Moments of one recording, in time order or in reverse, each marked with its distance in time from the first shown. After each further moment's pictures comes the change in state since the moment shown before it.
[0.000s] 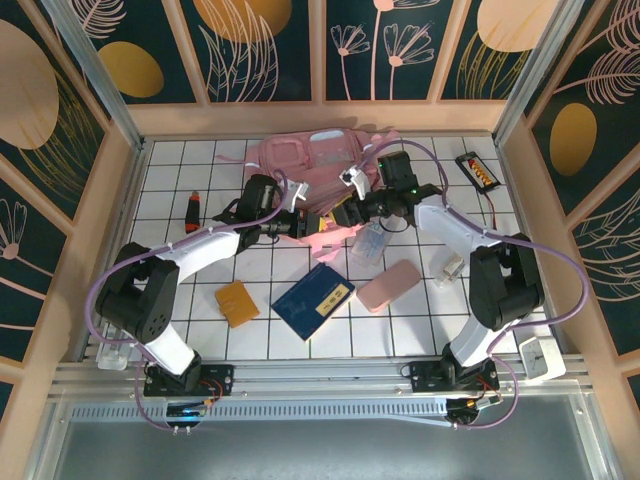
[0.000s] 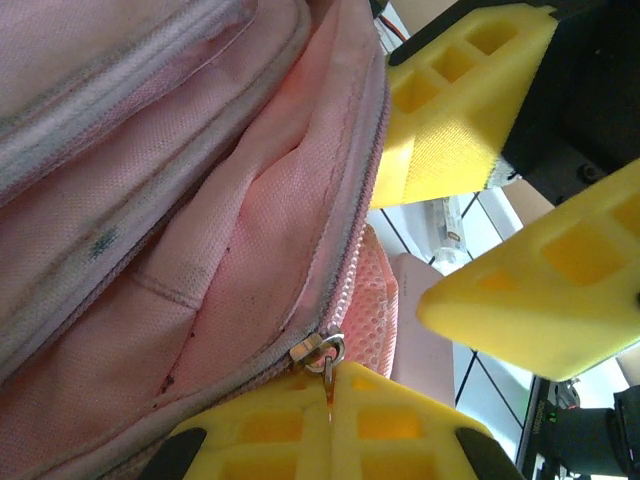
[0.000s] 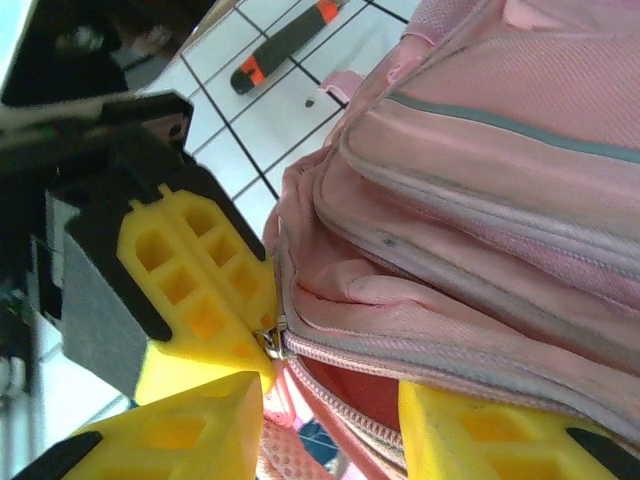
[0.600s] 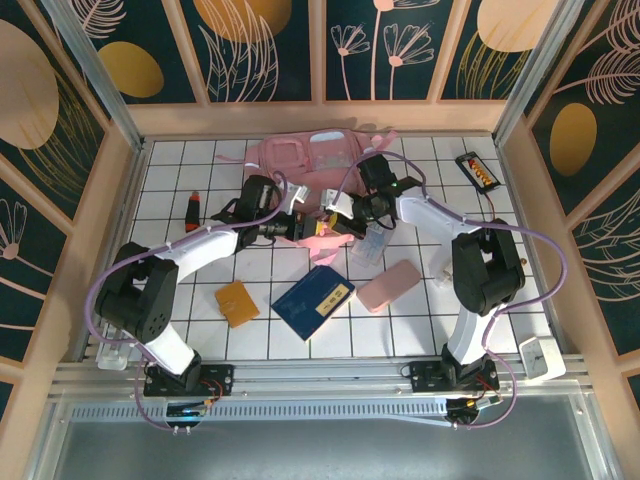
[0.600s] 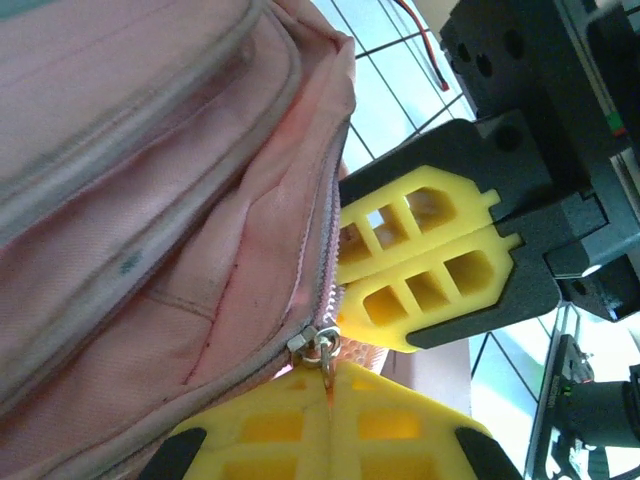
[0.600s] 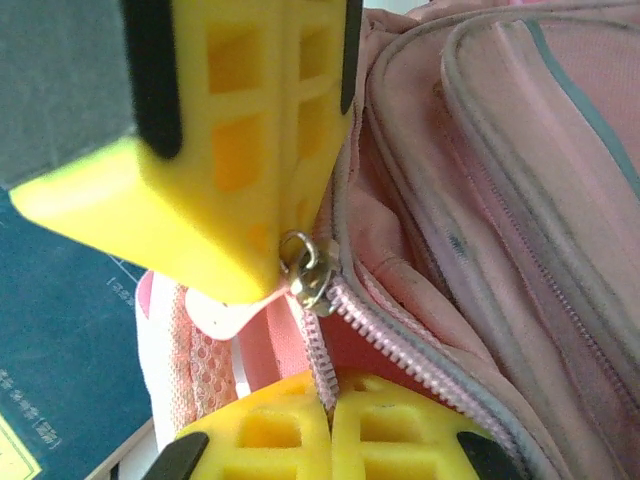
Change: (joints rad) left arm 0.028 -0.001 0.000 -0.062 0.013 0.077; right arm 0.065 0.130 0.123 -0.238 0.147 -0.726
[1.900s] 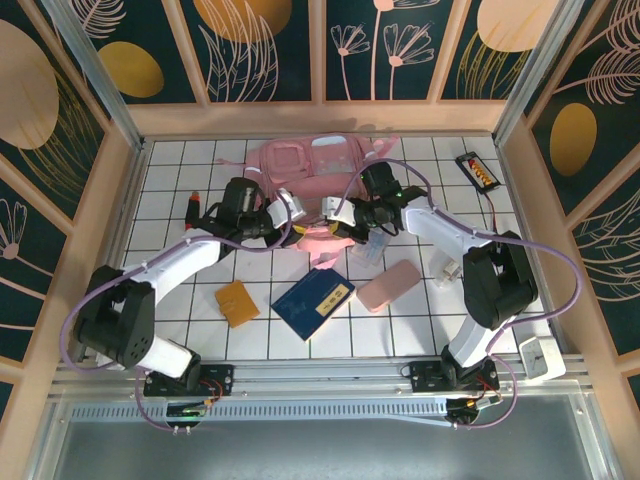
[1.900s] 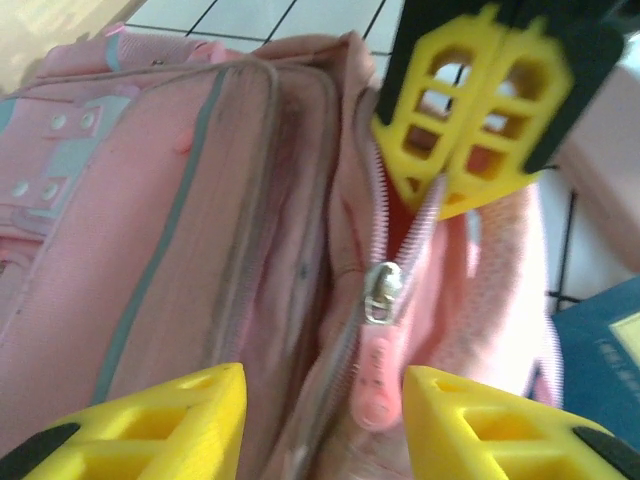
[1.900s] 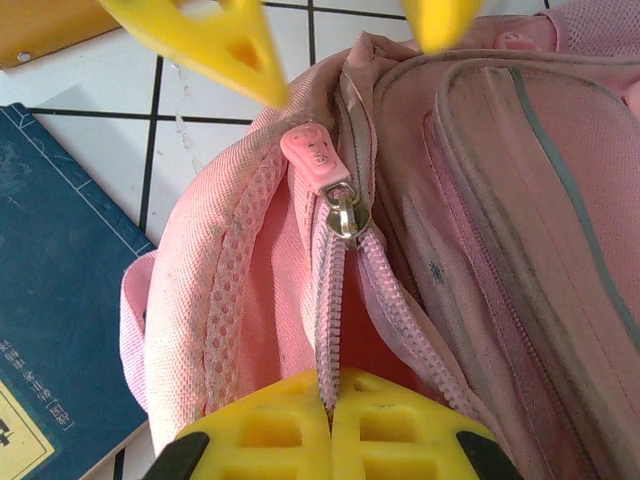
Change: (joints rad) left arm 0.028 -0.144 -0.069 -0.070 -0.166 0.895; right arm 0.030 -0.109 -0.098 0.067 0.028 -0.040
